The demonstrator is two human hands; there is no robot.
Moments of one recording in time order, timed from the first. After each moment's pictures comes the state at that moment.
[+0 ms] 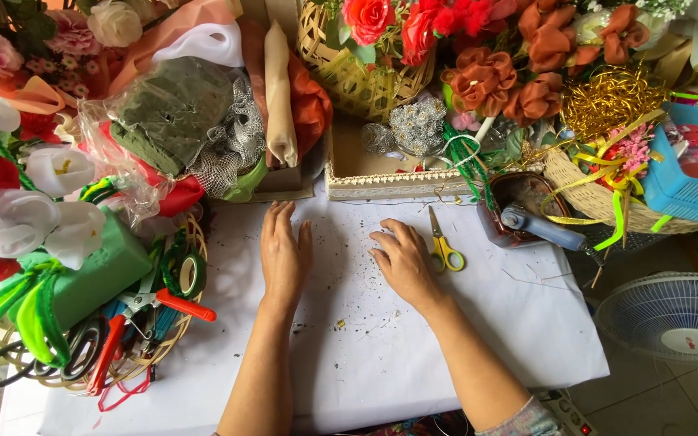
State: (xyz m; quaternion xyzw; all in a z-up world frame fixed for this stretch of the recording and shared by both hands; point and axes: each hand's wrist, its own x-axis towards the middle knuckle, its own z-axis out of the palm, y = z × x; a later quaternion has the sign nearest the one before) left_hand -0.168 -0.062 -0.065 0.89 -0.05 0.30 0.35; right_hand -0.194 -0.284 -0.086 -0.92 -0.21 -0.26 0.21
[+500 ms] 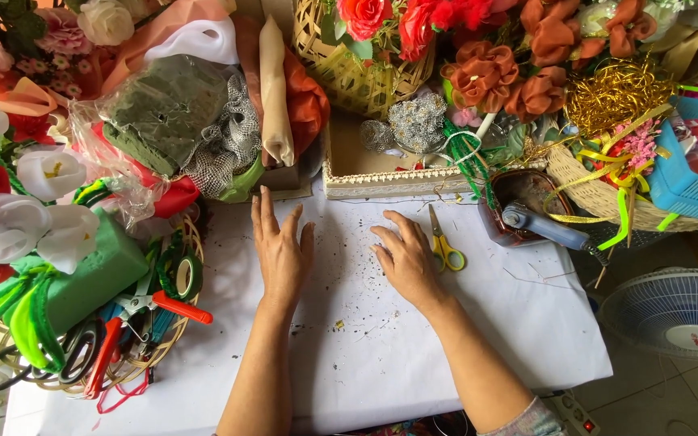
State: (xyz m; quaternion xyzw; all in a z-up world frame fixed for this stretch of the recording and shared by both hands) left_hand -0.174 -0.068 -0.055 0.92 -0.05 0.29 0.28; right_hand -0.199 -0.282 -0.069 -0.91 -0.19 -0.27 0.24
